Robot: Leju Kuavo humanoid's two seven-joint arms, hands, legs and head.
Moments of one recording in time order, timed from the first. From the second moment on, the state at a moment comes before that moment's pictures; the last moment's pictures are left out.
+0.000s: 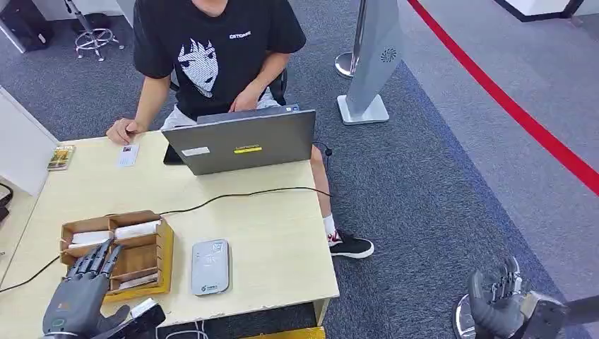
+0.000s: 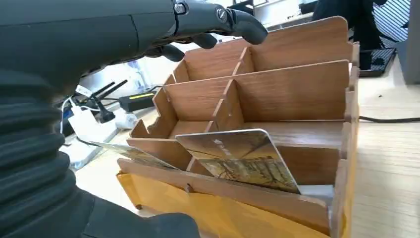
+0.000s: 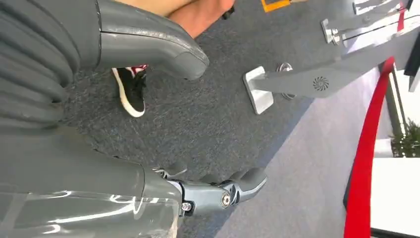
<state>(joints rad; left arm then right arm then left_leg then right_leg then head) 0.24 0.11 0.02 -1.86 -1.20 -0.14 -0.14 0.23 0.33 -0.61 -1.60 0.04 0.04 -0.38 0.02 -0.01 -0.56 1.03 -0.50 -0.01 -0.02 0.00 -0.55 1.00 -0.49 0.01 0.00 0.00</state>
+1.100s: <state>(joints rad) 0.24 0.12 0.00 -1.82 -1.27 -0.10 -0.15 0.23 0.33 -0.60 -1.60 0.02 0.03 -0.38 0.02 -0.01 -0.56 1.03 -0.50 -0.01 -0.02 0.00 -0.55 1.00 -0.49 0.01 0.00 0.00</state>
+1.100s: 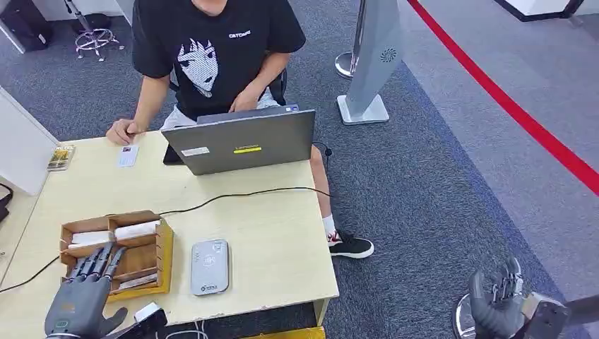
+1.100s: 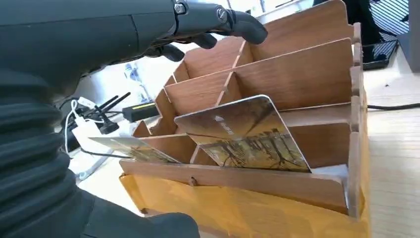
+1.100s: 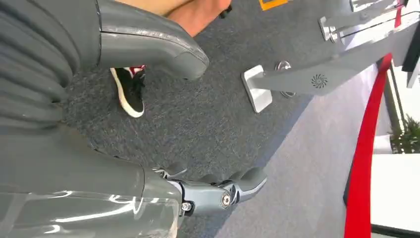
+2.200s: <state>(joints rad) 0.23 0.12 0.00 -1.81 -1.24 -0.02 -0.18 0.25 0.34 -0.58 -1.60 0.04 0.03 -0.38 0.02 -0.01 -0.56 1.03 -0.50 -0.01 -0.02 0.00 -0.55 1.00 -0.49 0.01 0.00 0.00</state>
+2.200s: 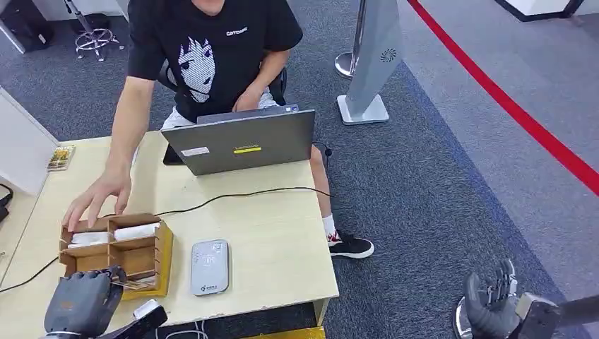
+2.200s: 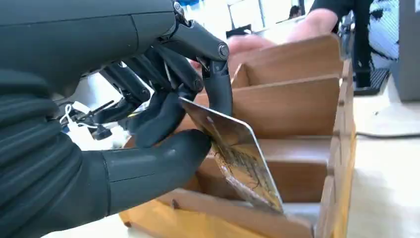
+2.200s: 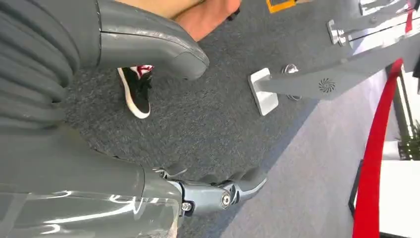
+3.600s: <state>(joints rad) -0.05 0.11 0.13 -2.04 -1.19 -0.12 -0.04 0.26 0.34 -0.53 -1.58 0.02 0.03 -0.36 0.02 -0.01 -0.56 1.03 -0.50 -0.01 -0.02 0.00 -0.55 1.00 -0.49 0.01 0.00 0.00</state>
